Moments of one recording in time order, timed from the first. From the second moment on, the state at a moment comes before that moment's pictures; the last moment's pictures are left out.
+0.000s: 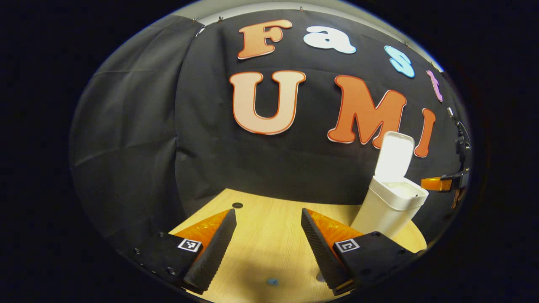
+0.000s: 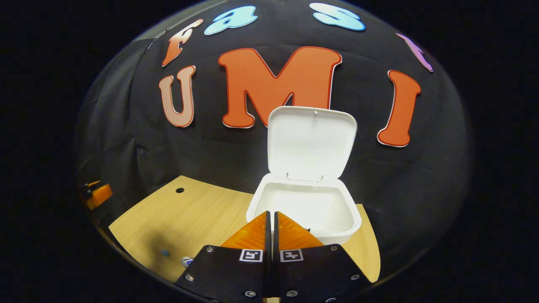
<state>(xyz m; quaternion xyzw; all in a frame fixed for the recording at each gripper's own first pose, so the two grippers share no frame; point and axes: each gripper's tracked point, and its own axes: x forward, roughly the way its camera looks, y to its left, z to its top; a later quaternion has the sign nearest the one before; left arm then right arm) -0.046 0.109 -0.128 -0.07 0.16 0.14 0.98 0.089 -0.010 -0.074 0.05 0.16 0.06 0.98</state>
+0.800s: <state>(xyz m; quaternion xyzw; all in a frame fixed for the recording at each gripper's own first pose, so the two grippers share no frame) -0.081 0.057 -0.289 -0.04 0.38 0.02 0.92 0.010 0.061 -0.123 0.07 0.23 0.09 0.97</state>
